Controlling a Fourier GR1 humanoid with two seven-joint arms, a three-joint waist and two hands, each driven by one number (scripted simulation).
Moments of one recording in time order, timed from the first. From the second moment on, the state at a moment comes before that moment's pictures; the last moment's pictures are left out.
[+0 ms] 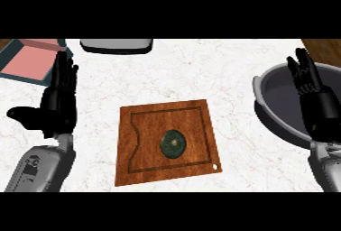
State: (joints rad) left arm -0.29 0.25 -0.10 -1.52 0.14 0.44 -0.03; right arm -0.24 -0.41 0.09 -1.64 -0.10 -0.21 0.01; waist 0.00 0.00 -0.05
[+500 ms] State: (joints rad) left arm -0.12 0.22 -0.15 -1.52 0.16 0.37 -0.09; right arm -0.06 -0.35 0.07 -1.85 0.11 -0.41 -0.30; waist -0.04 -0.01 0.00
